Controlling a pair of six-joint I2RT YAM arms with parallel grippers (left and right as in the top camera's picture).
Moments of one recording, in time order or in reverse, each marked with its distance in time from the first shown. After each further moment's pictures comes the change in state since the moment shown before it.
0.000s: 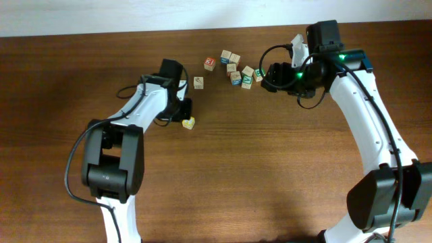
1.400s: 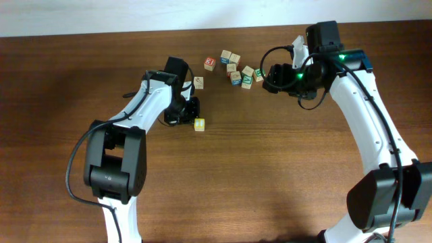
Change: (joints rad) left arm -0.030 0.000 0.064 -0.135 0.165 -0.153; right arm 0.000 0.000 0.000 -0.020 0.026 0.009
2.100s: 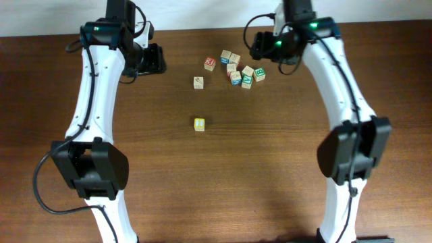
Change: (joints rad) left arm 0.198 -0.001 0.605 -0.340 -0.053 0.157; right arm 0.067 0.428 0.515 0.035 0.158 0.031
